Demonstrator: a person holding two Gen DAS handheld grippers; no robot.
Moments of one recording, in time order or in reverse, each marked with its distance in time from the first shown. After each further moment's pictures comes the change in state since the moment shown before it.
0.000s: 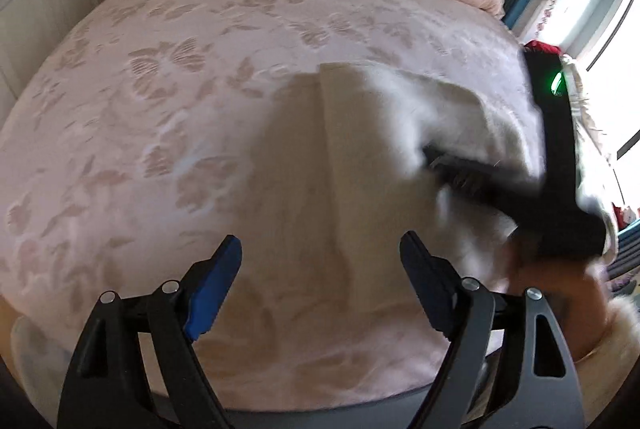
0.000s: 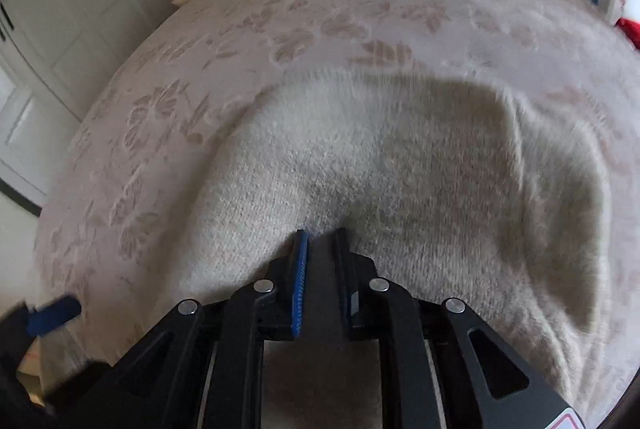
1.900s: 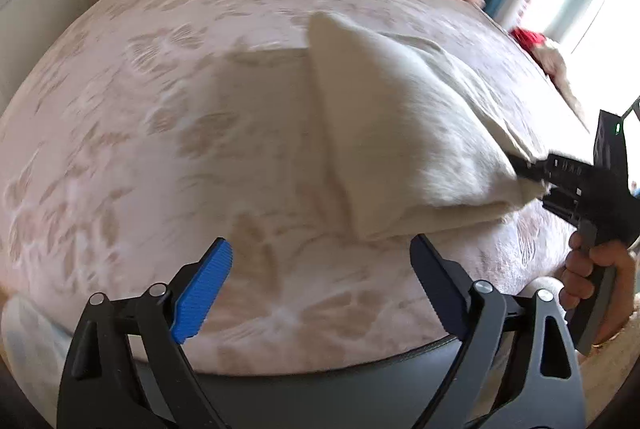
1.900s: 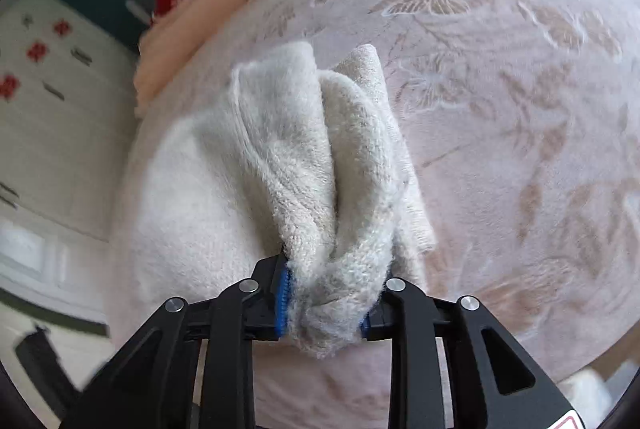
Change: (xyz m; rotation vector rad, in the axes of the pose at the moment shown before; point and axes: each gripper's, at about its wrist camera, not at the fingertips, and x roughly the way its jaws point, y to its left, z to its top) left arm -0.003 -0.007 -0.045 0.085 -0.010 -0.052; right arm -0.056 -0.136 -0.115 0.511 -0.091 0.161
